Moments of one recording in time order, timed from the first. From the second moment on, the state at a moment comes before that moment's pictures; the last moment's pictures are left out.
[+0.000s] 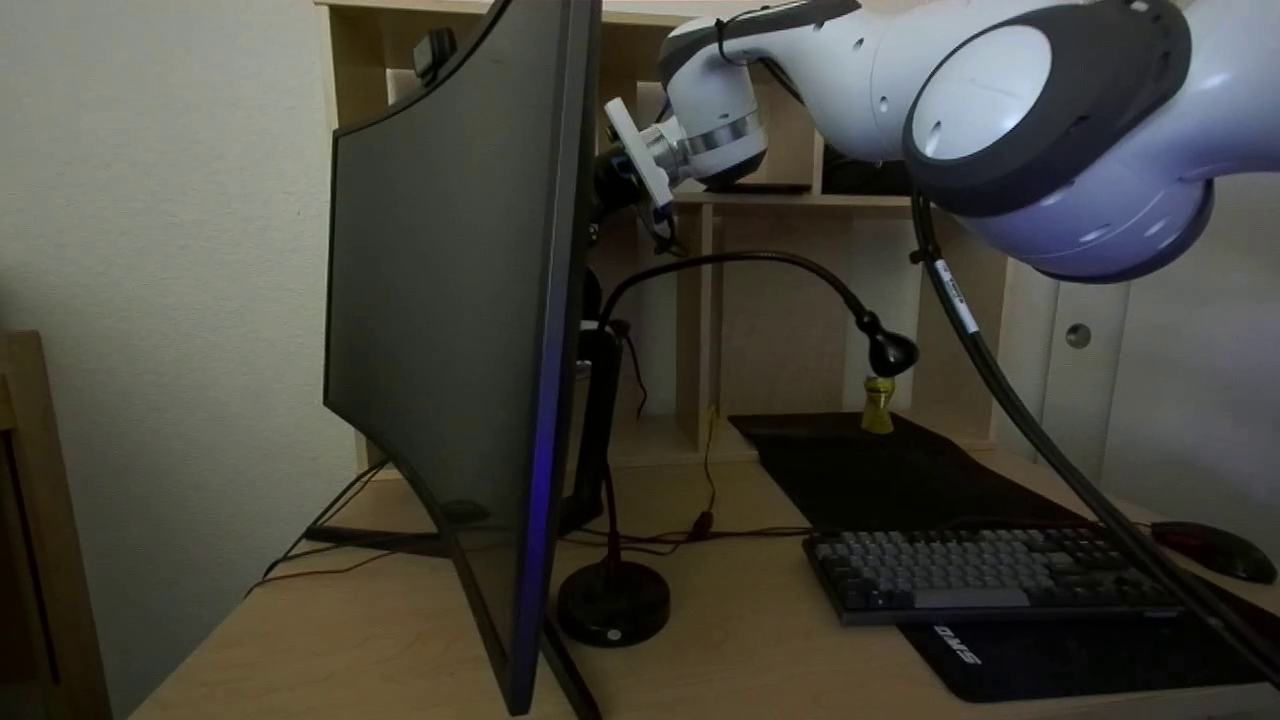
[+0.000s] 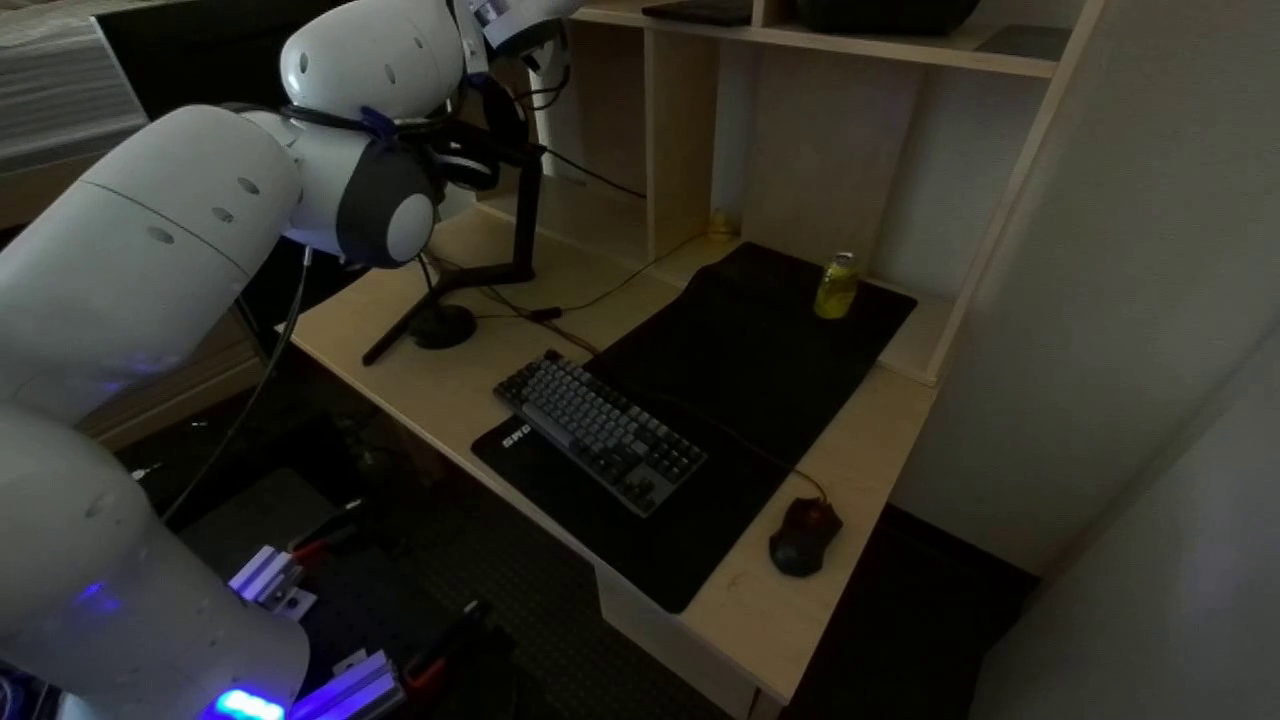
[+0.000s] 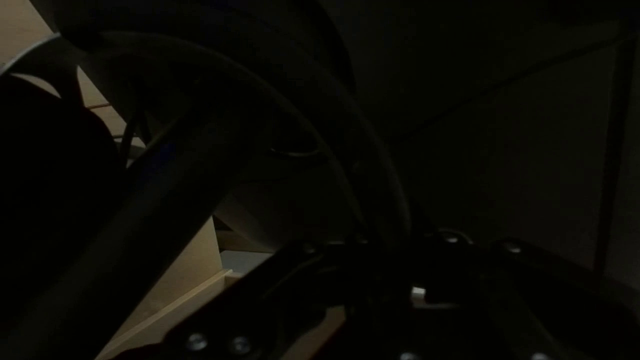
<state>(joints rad) 0.21 1.15 0.32 -0.38 0.79 1.72 0.34</state>
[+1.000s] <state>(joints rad) 0.10 1.22 0.45 -0.38 1.03 1.43 0.35</state>
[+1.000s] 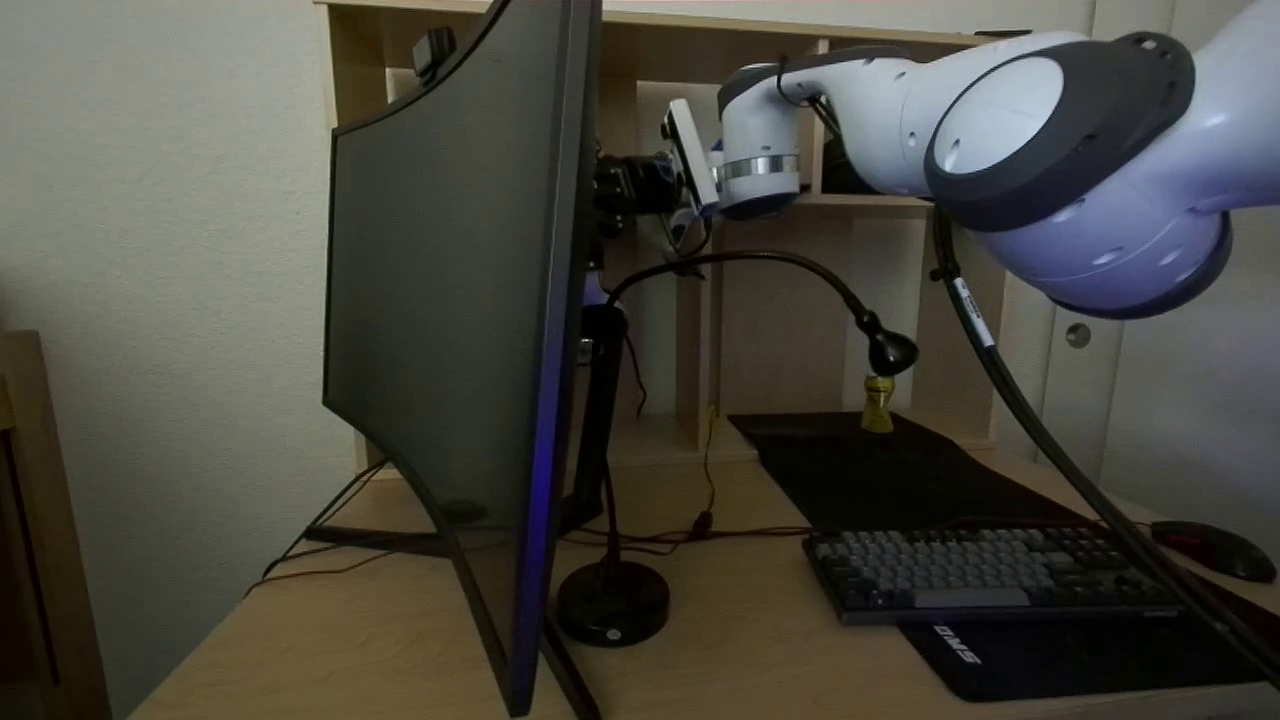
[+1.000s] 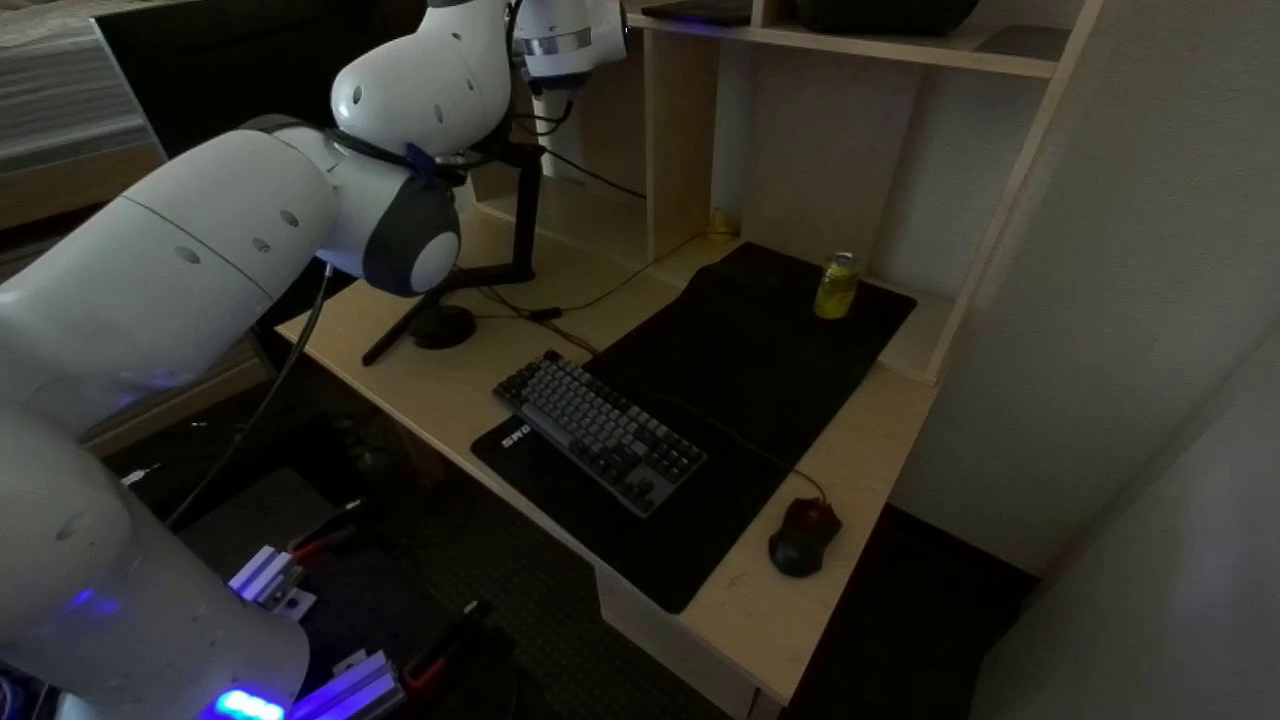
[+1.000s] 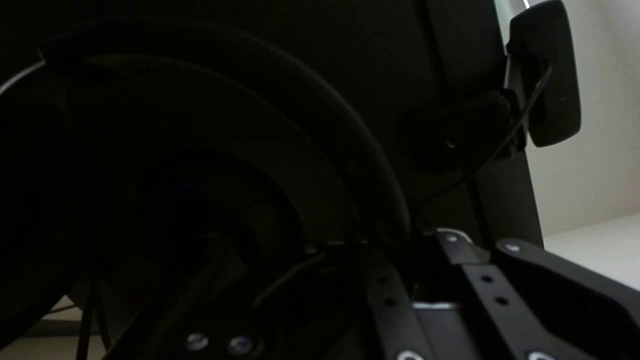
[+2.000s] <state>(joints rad) 0.16 1.20 0.40 -0.38 1.06 1.52 0.36</state>
